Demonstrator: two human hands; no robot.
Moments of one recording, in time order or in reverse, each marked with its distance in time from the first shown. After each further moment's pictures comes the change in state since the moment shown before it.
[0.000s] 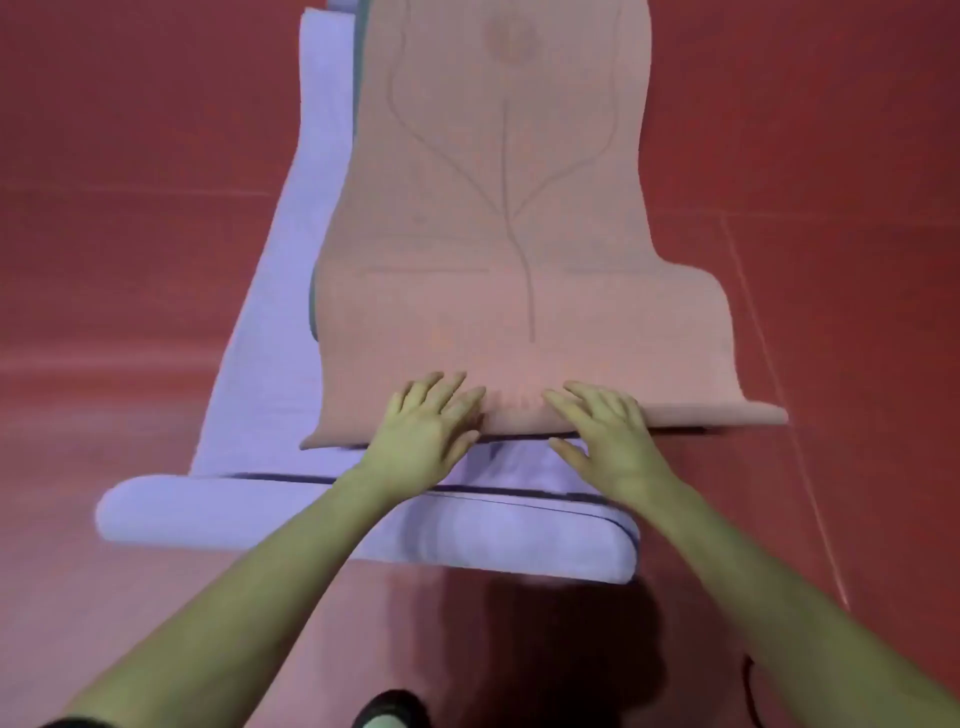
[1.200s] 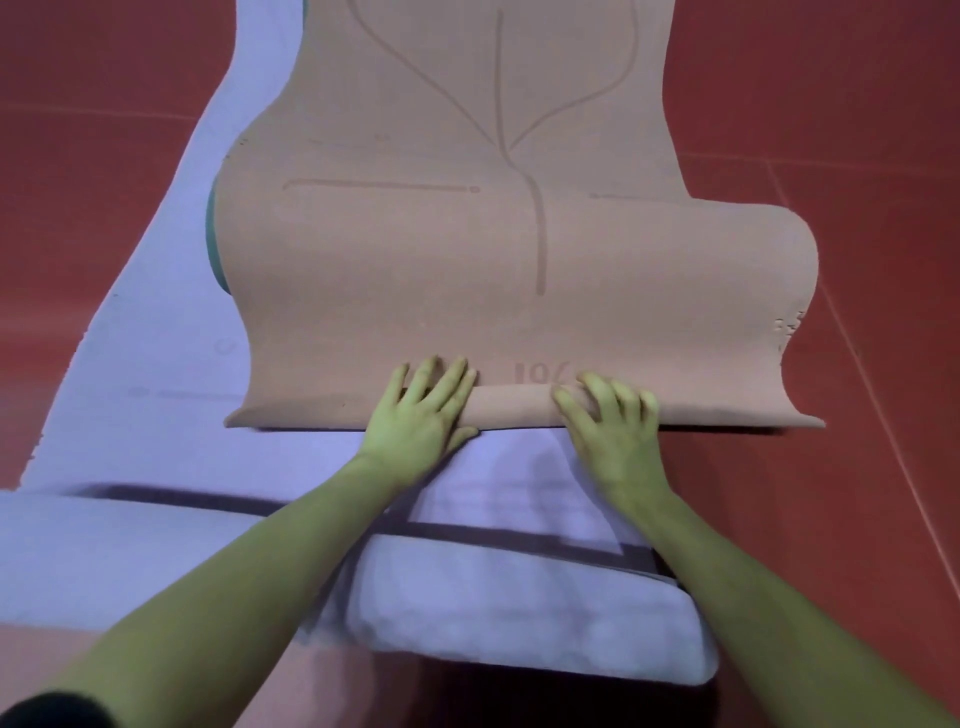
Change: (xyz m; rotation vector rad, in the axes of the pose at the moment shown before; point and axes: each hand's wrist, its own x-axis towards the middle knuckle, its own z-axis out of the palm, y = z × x) left_hand 0.026 -0.047 0.203 0.389 0.105 0.083; right_hand -0.012 0.059 0.191 -0.326 0.374 0.003
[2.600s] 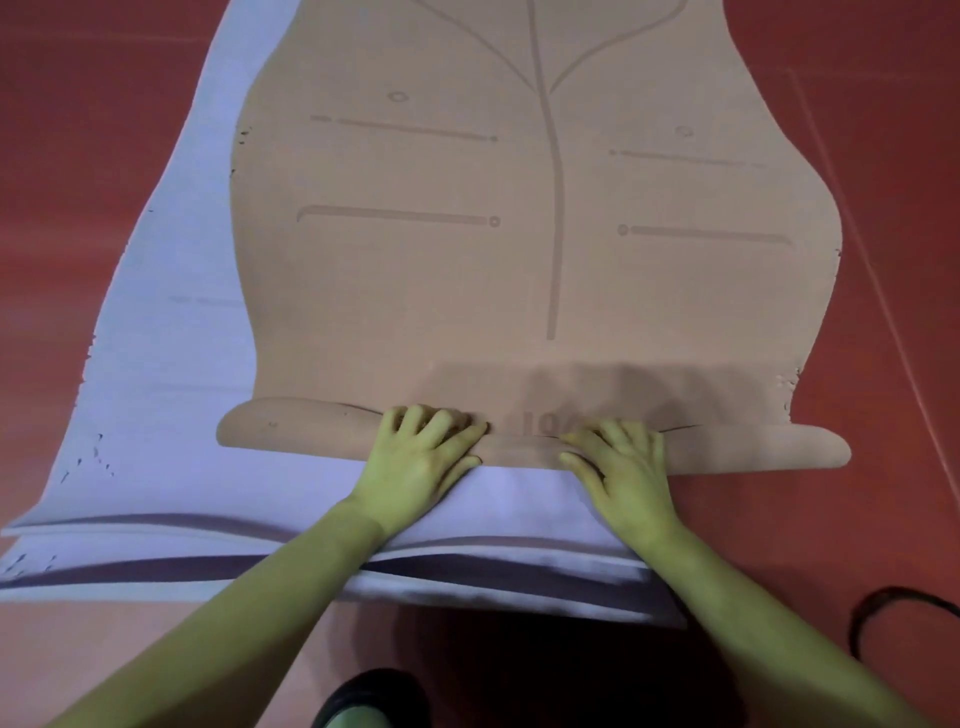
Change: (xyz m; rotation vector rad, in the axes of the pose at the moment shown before) left_hand -0.128 0.046 -0.044 -0.331 0.129 0.038; right_hand -0.100 -0.063 -0.079 0.362 -0.283 0.223
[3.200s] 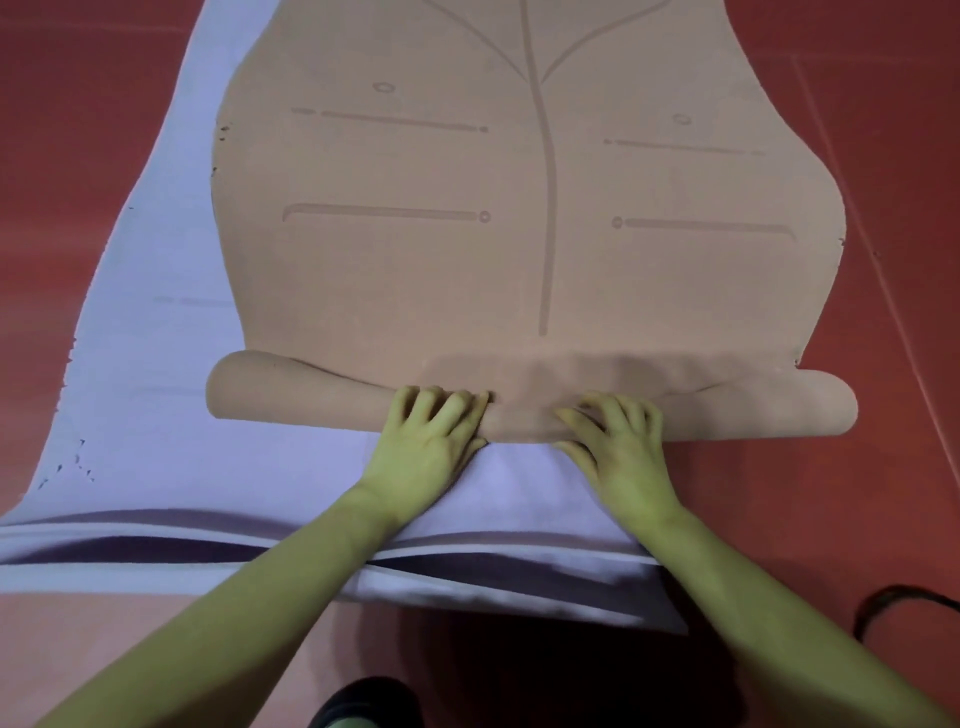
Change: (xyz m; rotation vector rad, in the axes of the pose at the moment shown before) left_hand 0.019 0.005 0.011 0.159 0.099 0.035; right_hand 0.016 0.009 0.005 -0.129 0.045 -0.095
